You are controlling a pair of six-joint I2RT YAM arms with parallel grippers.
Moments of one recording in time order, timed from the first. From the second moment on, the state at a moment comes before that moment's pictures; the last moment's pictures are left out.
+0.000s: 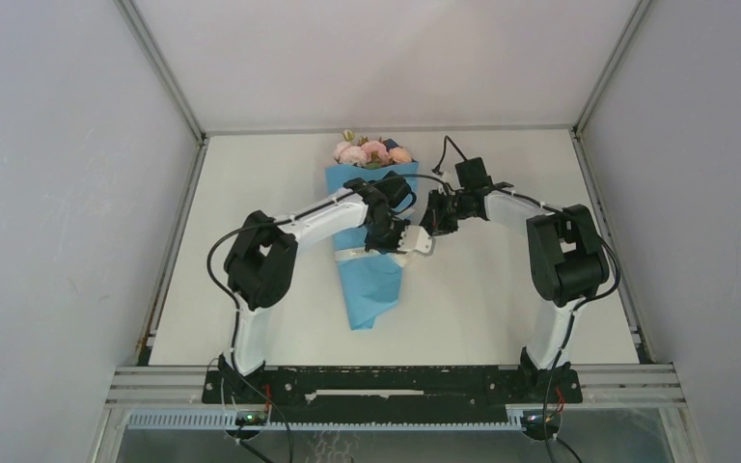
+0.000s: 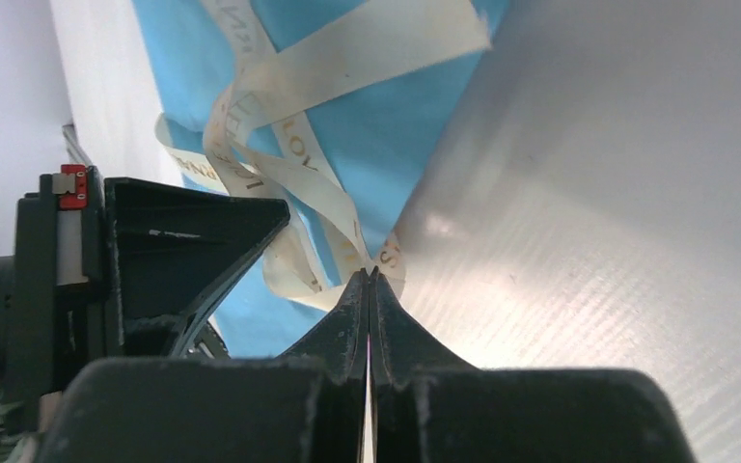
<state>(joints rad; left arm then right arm) -0.74 2.05 1.61 -0.88 0.27 1.12 0.28 1.88 1.20 -0.37 -0.69 0.31</state>
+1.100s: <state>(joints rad) -0.66 2.01 1.90 -1.04 0.37 0.89 0.37 2.04 1.29 -0.32 -1.01 0.25</state>
